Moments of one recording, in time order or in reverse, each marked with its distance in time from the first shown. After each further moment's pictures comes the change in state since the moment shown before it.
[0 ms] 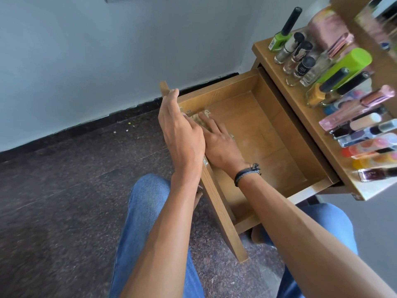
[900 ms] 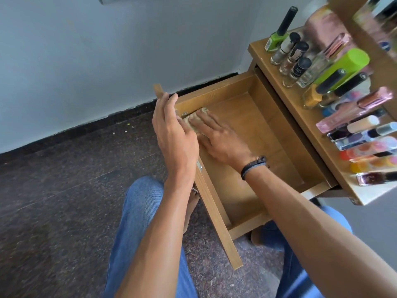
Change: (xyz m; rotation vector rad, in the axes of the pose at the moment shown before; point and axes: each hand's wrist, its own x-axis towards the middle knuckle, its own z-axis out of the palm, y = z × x) left_hand -0.001 -0.007 0.002 -0.002 0.009 0.036; right_hand 0.014 0.029 -0.014 -0.040 -0.055 -0.108
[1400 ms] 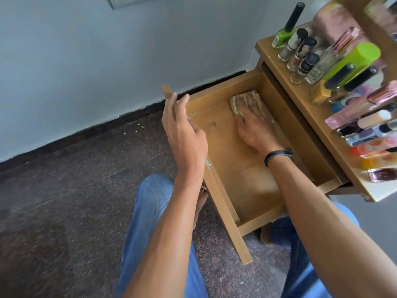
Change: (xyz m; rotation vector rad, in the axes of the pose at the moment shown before) left_hand -0.003 0.002 -0.003 0.070 -0.035 0.037; right_hand -0.003 0.042 -0.027 0.093 0.150 0.360
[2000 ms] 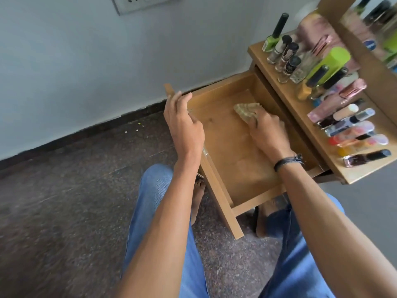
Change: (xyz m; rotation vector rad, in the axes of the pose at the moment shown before) left_hand 0.004 0.006 -0.005 -0.033 -0.033 -0.010; right_hand -0.057 0.002 -0.039 -0.042 0.173 0.079
